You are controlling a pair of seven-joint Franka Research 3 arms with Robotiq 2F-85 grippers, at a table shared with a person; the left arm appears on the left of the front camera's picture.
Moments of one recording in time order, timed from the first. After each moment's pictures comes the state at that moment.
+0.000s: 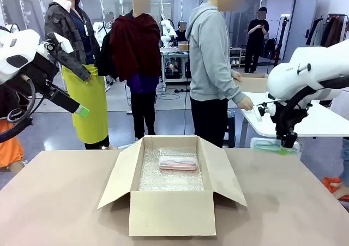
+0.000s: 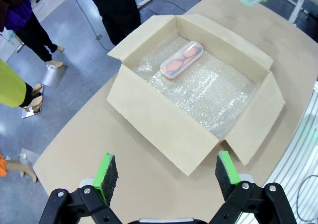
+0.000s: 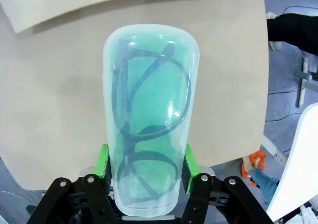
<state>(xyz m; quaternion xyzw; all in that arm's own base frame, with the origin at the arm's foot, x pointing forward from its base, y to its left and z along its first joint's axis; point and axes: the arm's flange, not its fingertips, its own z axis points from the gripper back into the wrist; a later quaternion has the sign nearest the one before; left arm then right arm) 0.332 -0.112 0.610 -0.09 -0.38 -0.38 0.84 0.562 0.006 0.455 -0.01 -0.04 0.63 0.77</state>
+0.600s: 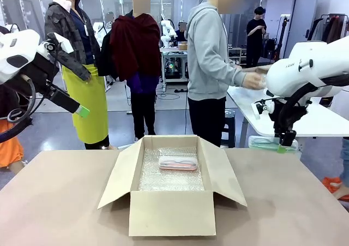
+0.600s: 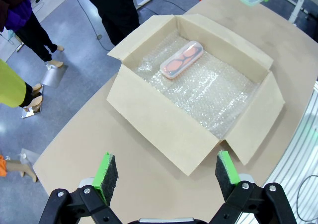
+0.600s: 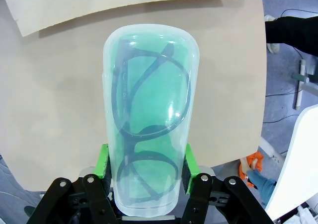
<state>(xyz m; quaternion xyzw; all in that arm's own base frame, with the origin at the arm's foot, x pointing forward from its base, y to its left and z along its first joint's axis) 0.332 -0.112 0.610 -0.09 -0.38 -0.38 0.84 0.556 0.012 0.459 -0.02 -0.04 0.64 0.77</state>
